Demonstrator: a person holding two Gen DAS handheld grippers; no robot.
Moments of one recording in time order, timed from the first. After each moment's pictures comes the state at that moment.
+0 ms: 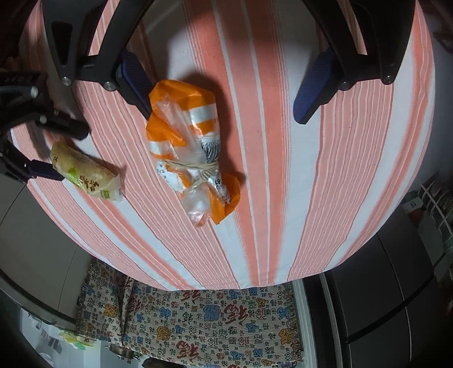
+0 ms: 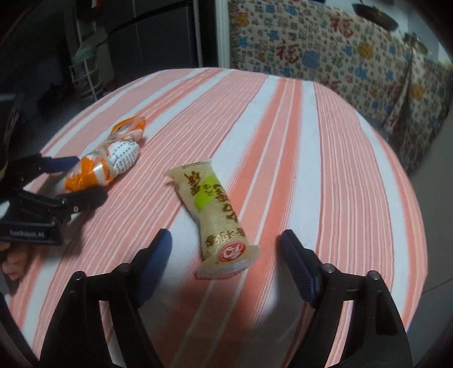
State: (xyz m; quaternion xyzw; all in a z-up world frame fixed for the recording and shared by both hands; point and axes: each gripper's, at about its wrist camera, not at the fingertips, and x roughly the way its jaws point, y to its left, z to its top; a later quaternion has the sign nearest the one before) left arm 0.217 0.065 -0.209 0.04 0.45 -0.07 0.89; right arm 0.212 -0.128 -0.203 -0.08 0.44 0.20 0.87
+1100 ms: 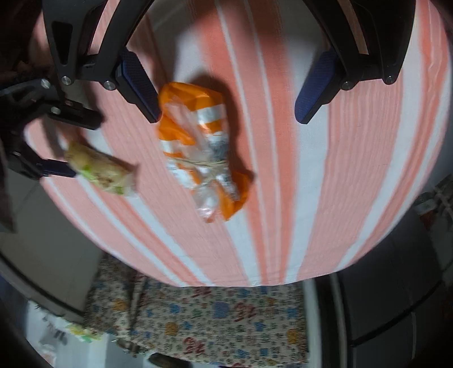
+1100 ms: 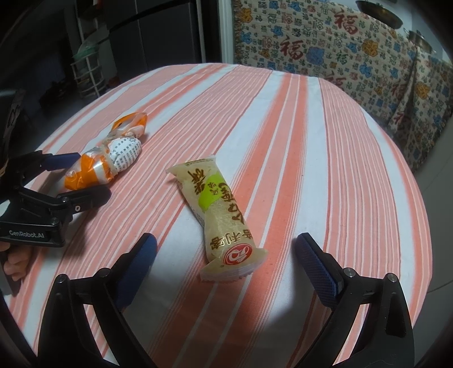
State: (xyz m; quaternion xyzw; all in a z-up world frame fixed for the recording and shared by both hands) left arm 0.216 0.074 -0.201 0.01 0.45 -0.14 0.88; right arm 0.215 -0.124 -0.202 -0.08 0.45 0.22 0.86
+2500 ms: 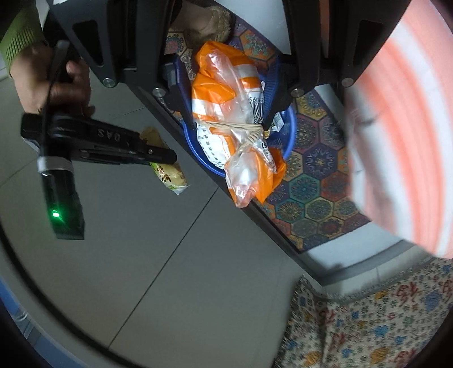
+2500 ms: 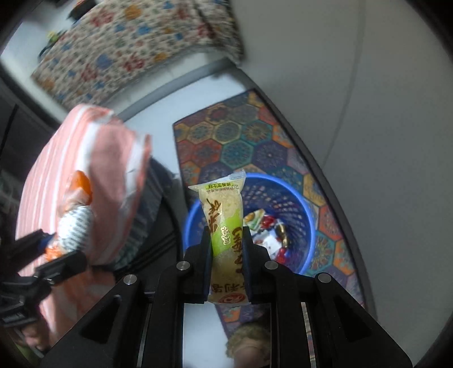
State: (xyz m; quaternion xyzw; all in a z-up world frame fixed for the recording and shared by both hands) left arm 0.226 -0.407 -0.210 0.06 0.51 -0.42 0.75; right arm 0.163 -0.559 -0.213 0.21 0.53 -0.06 0.82
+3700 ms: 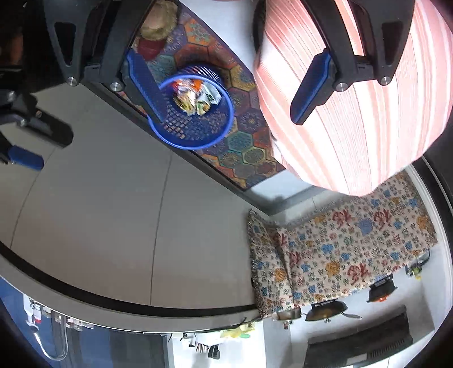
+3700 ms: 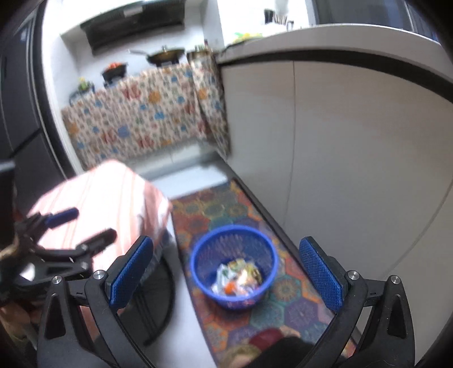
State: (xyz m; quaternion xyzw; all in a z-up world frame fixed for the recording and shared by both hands) left arm 0.088 -0.304 -0.104 0.14 0.33 -0.32 0.88; right arm -0.021 -0.446 -0.079 0.10 0.34 -0.16 0.92
